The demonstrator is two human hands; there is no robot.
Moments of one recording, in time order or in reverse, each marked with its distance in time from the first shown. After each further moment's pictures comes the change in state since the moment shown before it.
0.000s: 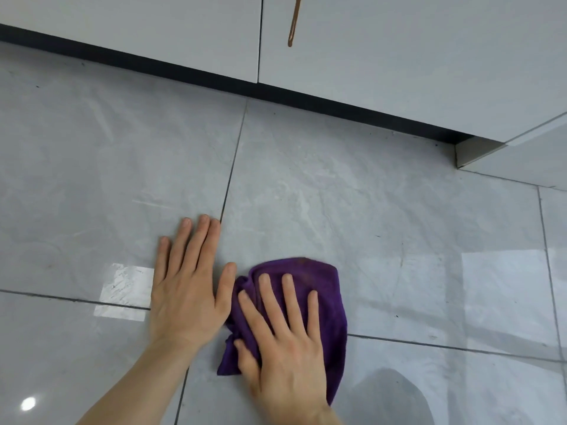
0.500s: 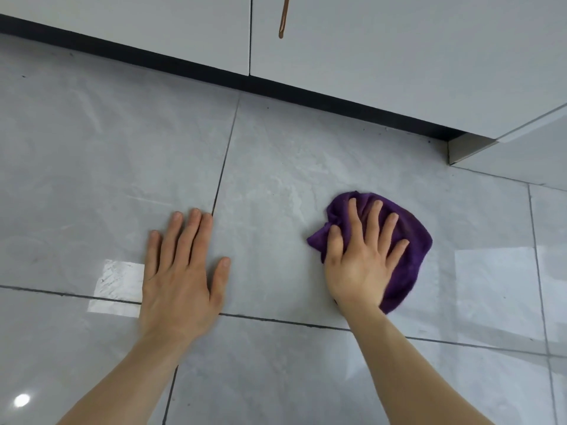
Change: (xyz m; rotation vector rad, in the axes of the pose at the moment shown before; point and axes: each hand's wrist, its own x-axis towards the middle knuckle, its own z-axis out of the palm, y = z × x) left_hand -0.002 0.004 0.000 0.032 0.034 -0.007; right_hand 0.087 0.113 -0.050 0.003 0.104 0.635
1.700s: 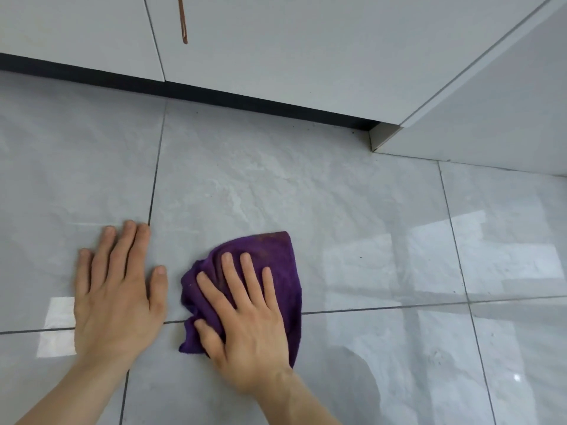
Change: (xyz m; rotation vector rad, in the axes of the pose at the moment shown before) left_hand -0.001 0.000 0.000 -0.048 0.090 -0.003; right_hand -0.121 -0.019 0.025 0.005 -0.143 -0.537
